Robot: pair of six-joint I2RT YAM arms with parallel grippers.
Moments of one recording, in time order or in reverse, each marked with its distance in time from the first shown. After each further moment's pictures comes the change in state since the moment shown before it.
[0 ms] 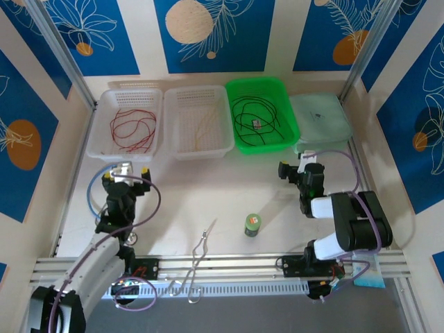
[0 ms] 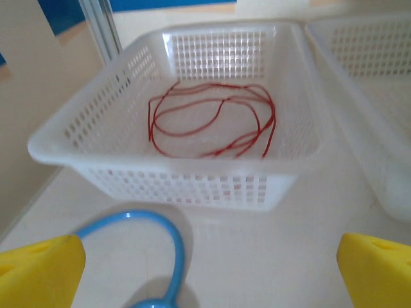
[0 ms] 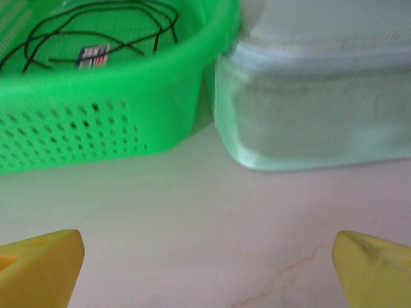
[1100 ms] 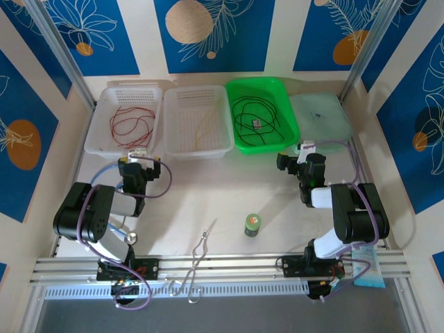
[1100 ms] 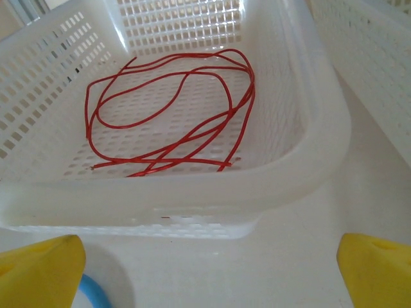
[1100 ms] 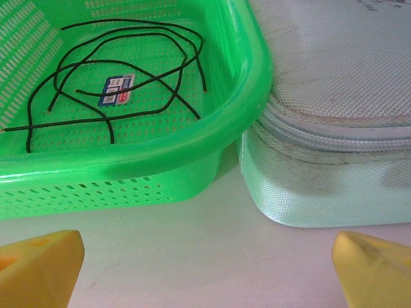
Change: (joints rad) left arm 0.055 0.871 0.188 0.622 0.102 0.099; right arm -0.040 0.045 0.127 -0.052 -0.106 0.009
